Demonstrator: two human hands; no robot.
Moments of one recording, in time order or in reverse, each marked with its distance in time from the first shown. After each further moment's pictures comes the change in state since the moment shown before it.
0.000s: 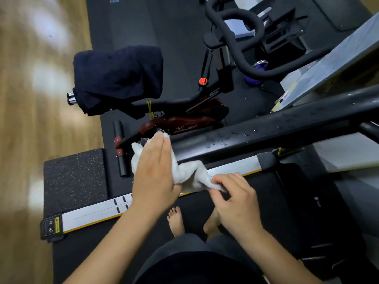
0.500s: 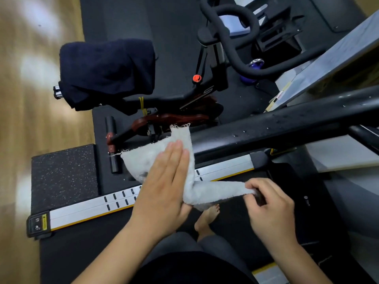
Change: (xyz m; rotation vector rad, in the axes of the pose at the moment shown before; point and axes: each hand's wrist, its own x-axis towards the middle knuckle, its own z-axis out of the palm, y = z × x) left_hand -0.019 0.041 0.008 0.002 -0.023 0.222; right_hand -0.008 0.046 -0.061 -0.071 0.117 0.120
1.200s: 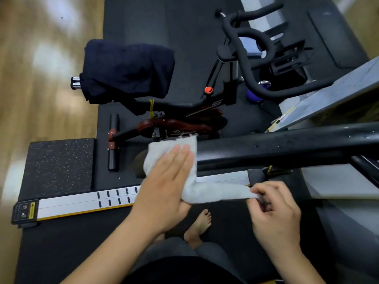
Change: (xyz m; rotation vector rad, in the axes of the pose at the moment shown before) left_hand -0.001 -0.014 -0.004 -0.045 0.044 -0.059; right_hand 0.014 -0.021 -0.002 -0.007 0.049 -0.091
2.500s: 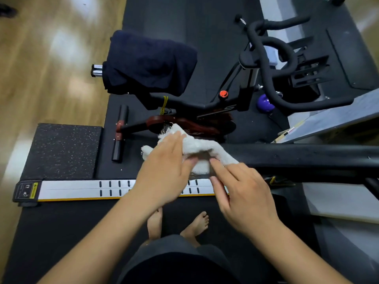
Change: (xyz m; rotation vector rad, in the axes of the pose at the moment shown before) left_hand 0.014 -0.036 -0.025 -0.259 -0.117 -0.432; right_hand 0.036 -0.069 0.043 -0.373 -0.299 -0.626
